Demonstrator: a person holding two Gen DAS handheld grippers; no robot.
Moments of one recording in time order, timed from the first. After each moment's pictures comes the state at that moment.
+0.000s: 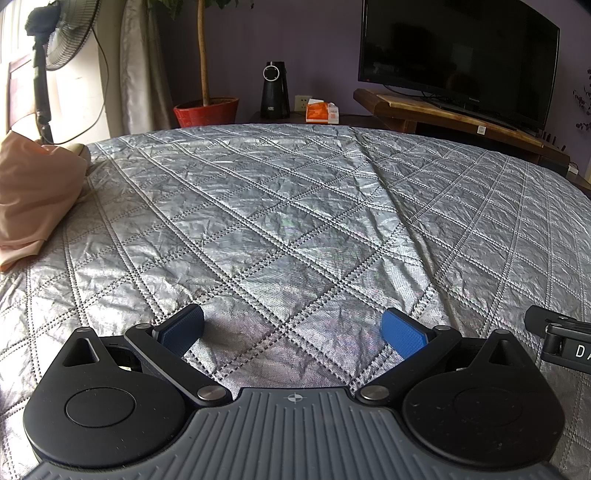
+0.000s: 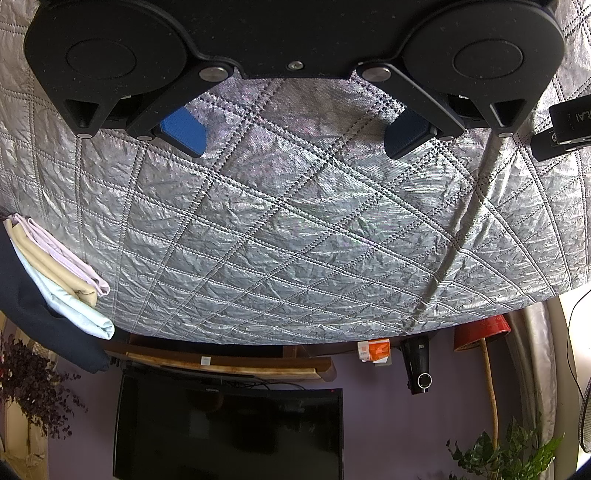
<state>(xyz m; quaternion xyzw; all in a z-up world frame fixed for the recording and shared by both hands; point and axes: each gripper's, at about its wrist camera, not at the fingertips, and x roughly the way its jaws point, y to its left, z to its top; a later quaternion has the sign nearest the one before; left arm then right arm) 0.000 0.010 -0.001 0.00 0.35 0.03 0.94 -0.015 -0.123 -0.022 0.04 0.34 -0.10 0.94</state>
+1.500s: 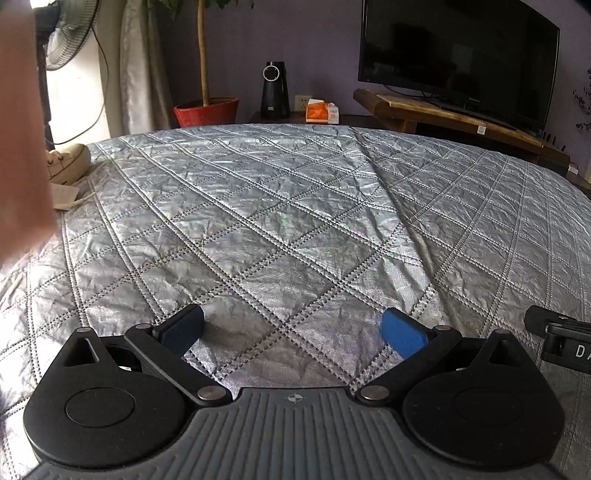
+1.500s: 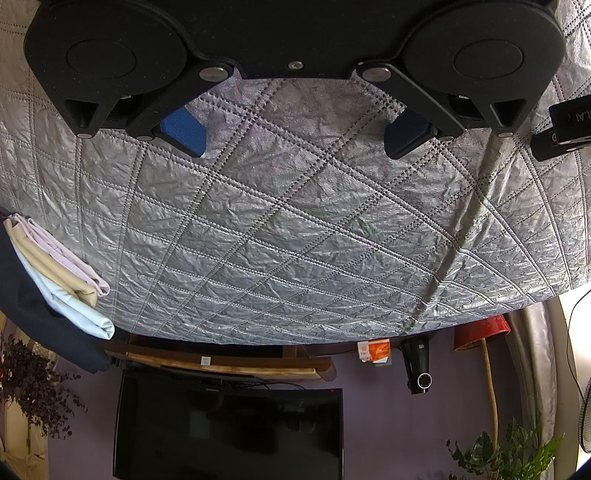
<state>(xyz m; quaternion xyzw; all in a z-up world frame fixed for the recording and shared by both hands) -0.004 0.002 0.004 0.00 0.35 0.03 0.94 -0.014 -0.124 -0.023 0.04 0.34 -0.10 0.94</state>
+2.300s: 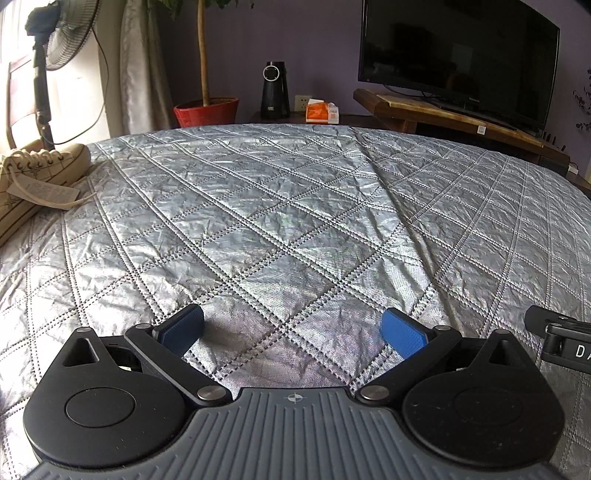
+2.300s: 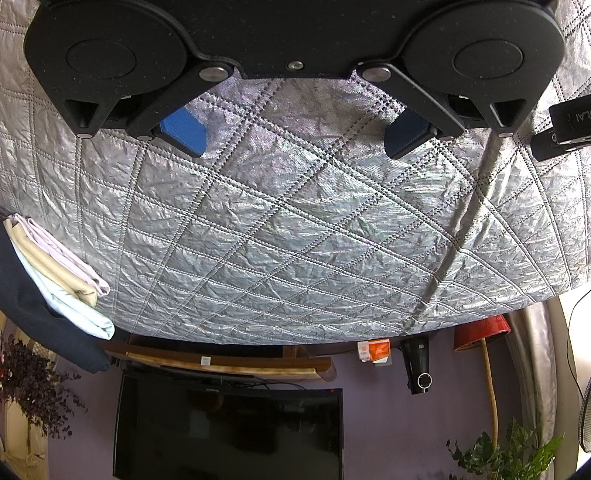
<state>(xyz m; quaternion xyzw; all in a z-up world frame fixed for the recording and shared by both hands) 0.001 0.007 0.000 -0.01 0.35 0.02 0.94 -0.016 -0.125 -0.022 0.04 0.34 -0.10 0.94</state>
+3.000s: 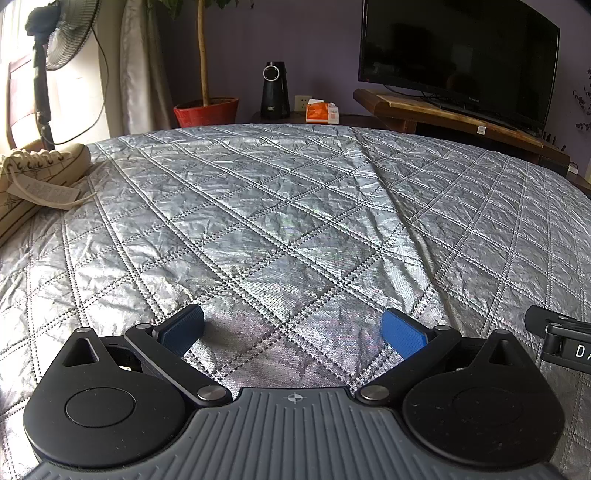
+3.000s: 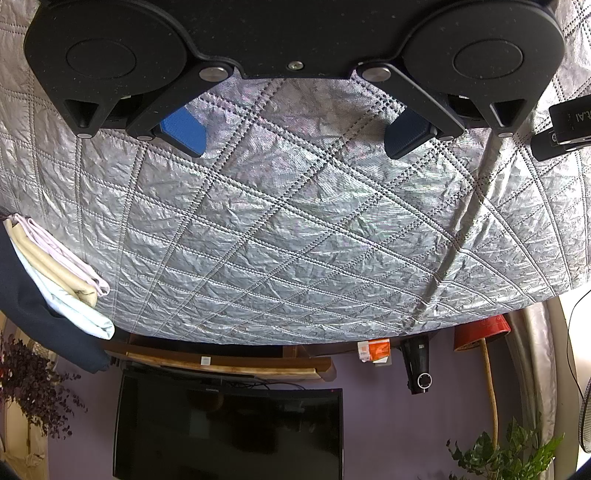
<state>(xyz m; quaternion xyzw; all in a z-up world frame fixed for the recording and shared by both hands) 0.000 0.007 0.000 -0.01 0.35 0.02 0.94 -0.016 -0.125 -0.022 0.04 0.34 -0.10 0.94</state>
